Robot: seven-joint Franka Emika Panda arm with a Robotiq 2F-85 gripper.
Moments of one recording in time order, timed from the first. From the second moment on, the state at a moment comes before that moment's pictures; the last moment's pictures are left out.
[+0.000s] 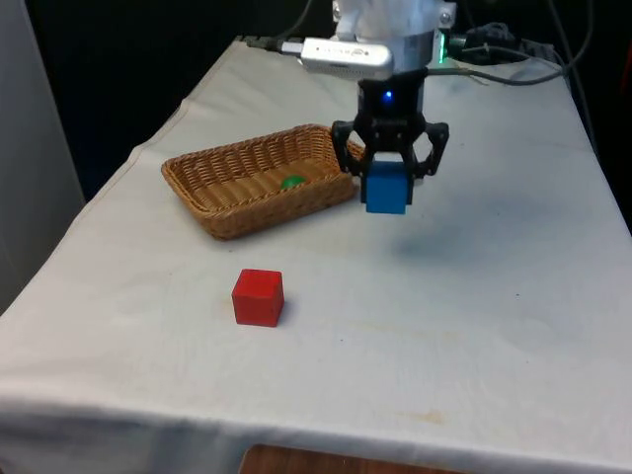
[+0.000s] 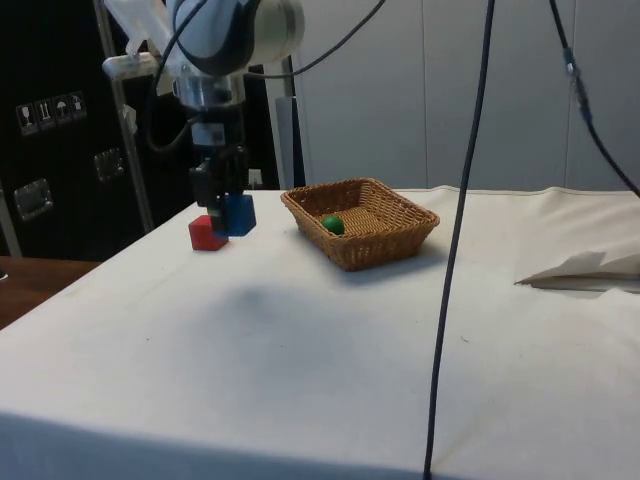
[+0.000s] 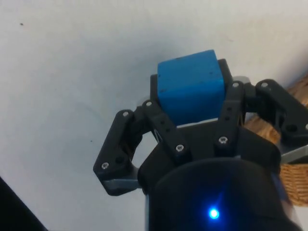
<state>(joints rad) 0.32 0.51 -0.36 -1.86 0.25 2.39 -0.20</state>
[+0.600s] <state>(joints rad) 0.32 0.43 -0.44 -1.95 0.23 2.39 -0.26</state>
